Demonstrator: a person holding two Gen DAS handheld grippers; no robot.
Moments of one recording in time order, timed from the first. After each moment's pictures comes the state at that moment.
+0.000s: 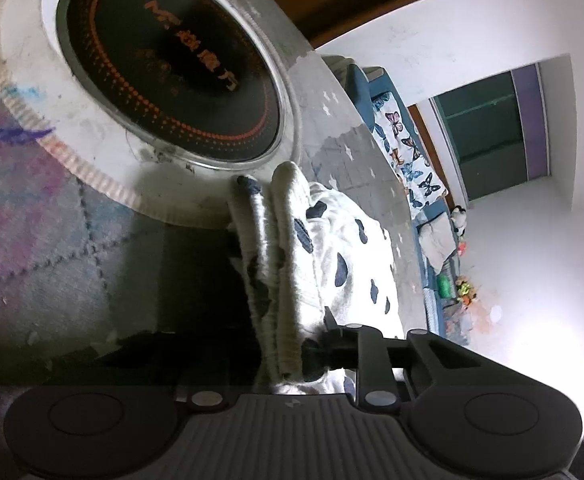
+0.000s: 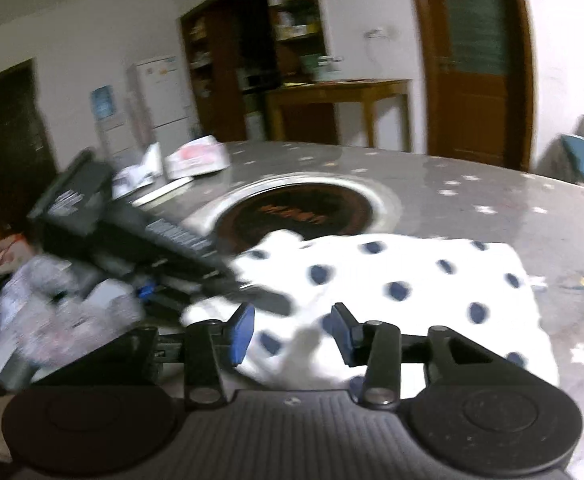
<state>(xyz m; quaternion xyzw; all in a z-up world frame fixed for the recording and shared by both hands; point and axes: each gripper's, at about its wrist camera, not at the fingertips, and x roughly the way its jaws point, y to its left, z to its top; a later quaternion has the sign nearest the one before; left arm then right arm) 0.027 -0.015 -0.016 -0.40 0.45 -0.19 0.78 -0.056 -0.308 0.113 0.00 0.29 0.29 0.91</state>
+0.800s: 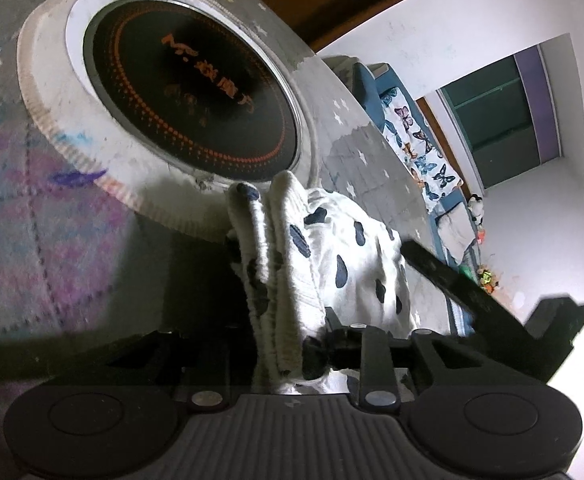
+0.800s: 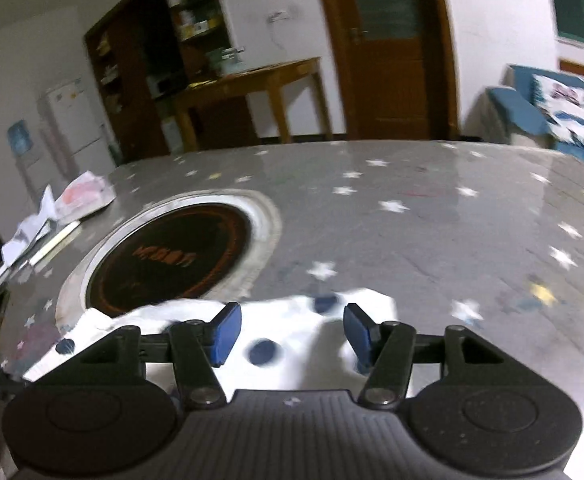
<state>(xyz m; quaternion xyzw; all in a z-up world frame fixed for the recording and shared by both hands) 0.019 -0.003 -0.001 -0.36 0.45 -0.17 0.80 0.042 -0.351 0.096 0.06 0.34 0.17 0.92</state>
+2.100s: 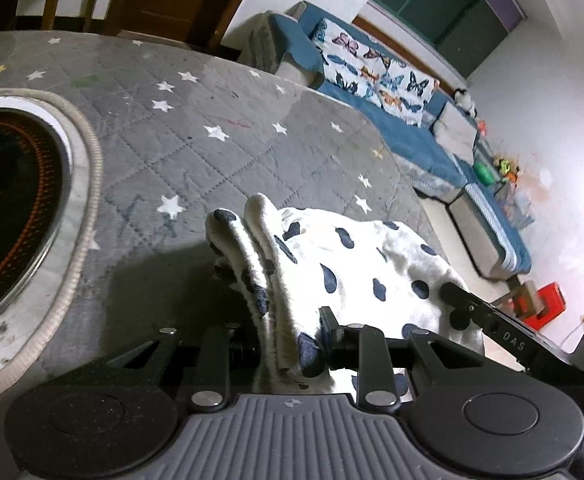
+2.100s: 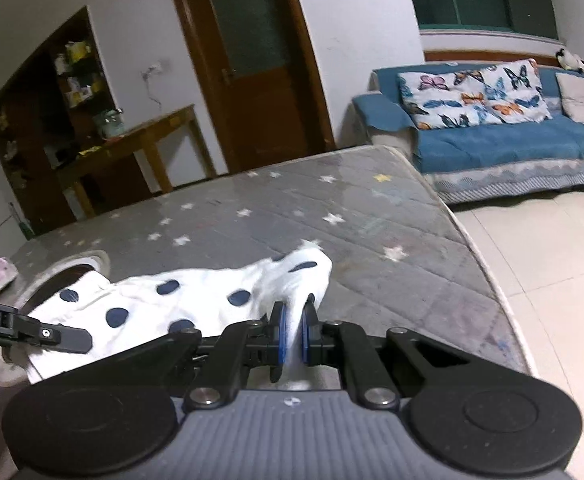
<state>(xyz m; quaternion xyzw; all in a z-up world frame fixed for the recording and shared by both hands) 0.089 -0.199 0.052 -0.15 0.47 -0.24 0.84 0.007 -0.516 0.093 0.12 0.30 0.02 0.94</state>
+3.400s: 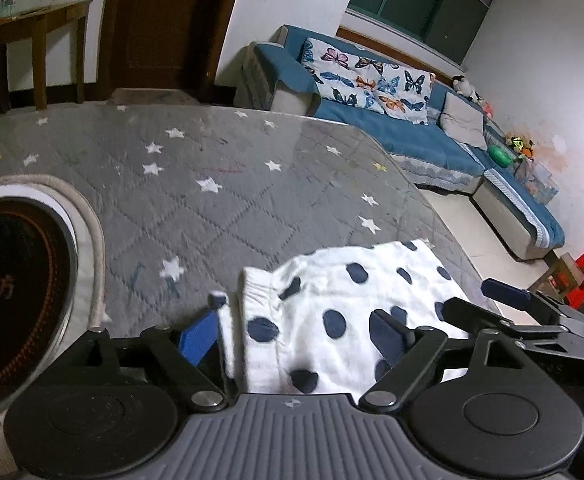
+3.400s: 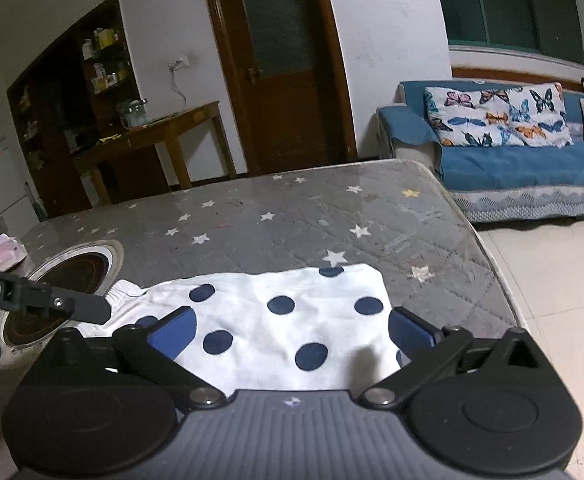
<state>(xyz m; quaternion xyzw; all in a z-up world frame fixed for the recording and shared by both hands) 0.090 -0.223 0.079 -0.05 0.41 -0.23 0.88 0.011 -0.499 0.102 0.09 0.29 0.06 0.95</state>
